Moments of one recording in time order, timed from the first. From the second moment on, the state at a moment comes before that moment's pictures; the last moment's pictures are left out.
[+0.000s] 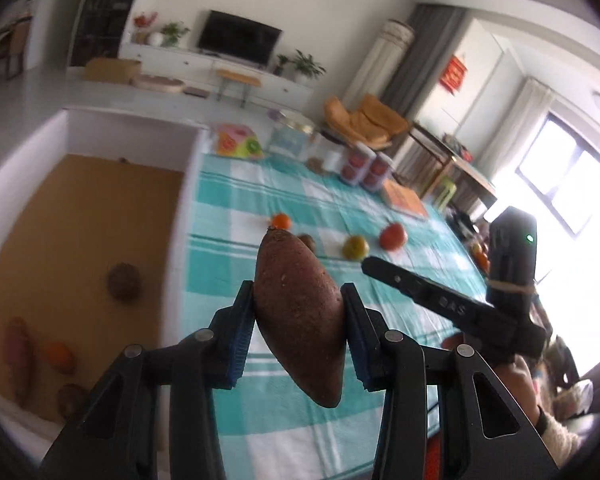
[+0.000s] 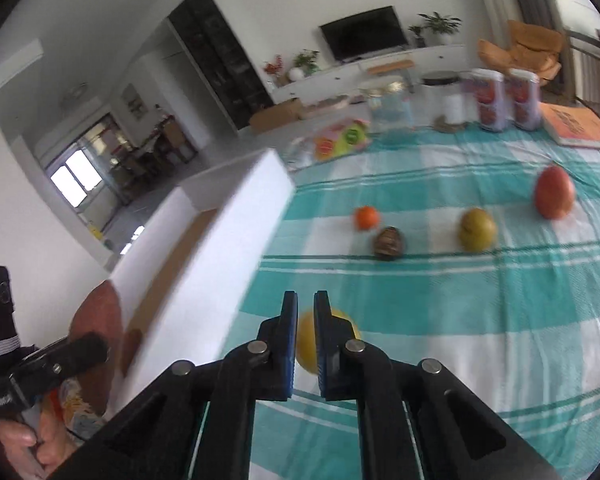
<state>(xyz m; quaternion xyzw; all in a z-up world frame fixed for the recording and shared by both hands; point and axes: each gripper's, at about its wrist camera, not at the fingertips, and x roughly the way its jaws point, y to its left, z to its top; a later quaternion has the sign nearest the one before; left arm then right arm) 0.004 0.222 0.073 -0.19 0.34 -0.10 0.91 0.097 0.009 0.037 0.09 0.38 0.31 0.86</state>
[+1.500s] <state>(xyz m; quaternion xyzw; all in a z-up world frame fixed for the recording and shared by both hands) 0.011 0.329 -0.004 -0.20 0.43 0.07 0.88 0.154 0.087 -0.015 0.04 0.43 0.37 0.83</state>
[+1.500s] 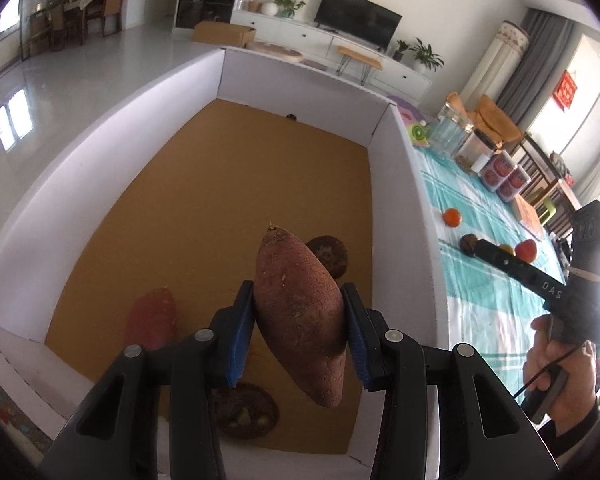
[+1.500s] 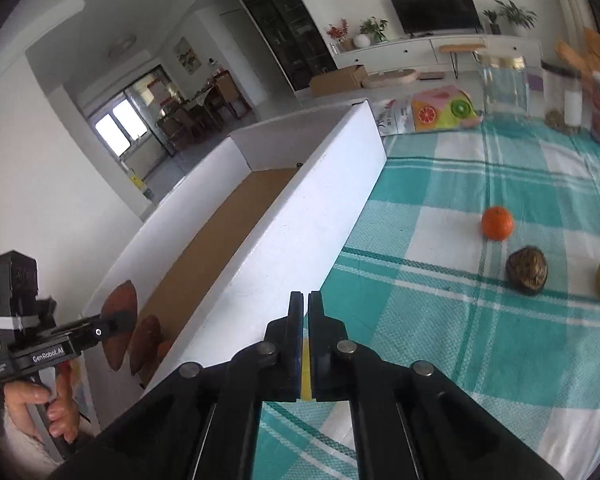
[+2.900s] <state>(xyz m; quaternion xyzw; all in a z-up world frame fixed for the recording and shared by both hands) -0.001 0.333 -0.010 -0.16 0.45 0.13 0.87 0.106 0.199 0.009 0.03 0.46 0.50 0.73</state>
